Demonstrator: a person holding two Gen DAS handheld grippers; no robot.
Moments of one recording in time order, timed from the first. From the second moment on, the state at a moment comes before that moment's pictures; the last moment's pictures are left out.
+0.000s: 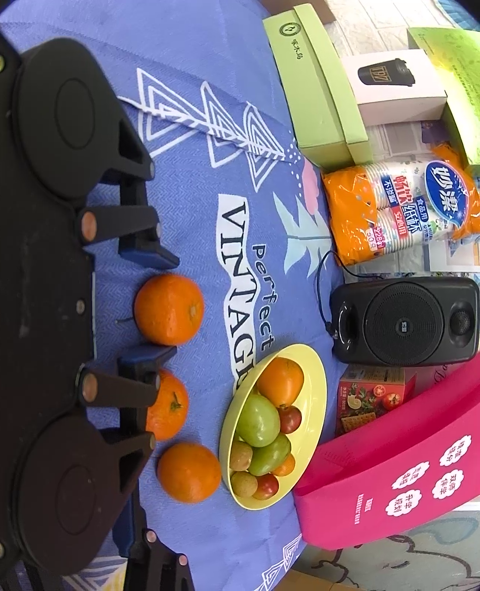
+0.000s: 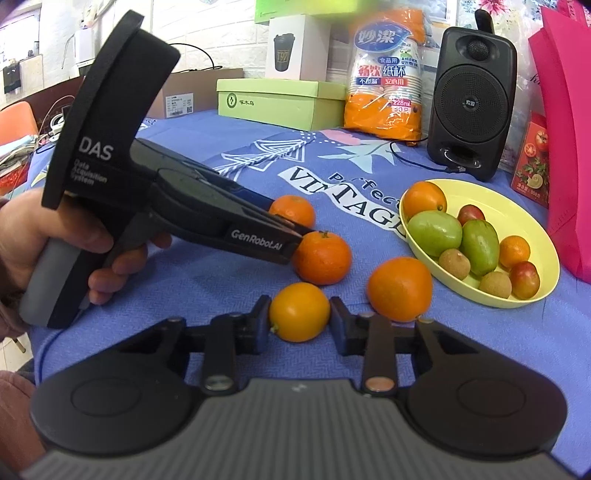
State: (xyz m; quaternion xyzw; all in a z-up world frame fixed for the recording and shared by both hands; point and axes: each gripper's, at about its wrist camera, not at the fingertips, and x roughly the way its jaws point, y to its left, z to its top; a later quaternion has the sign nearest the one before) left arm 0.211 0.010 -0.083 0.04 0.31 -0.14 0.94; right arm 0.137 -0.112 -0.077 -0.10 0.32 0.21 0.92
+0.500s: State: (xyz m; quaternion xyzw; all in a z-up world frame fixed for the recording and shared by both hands) left arm 0.189 0.019 -0.074 0.05 0.31 -0.14 0.94; right arm 0.118 -0.111 -0.074 -0.09 0.32 0.21 0.92
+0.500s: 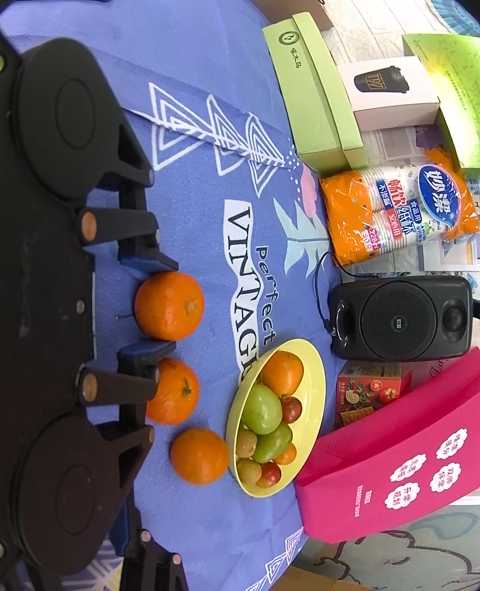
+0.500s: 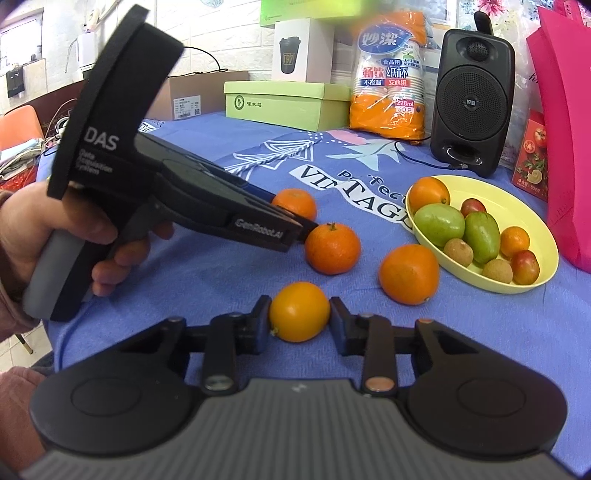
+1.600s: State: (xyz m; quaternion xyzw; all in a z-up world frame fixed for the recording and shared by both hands) left arm 0.094 0.030 -0.030 0.07 0.29 -0.16 0.94; right arm 0.055 -0.151 -0.054 -0.07 0.30 0.17 0.94
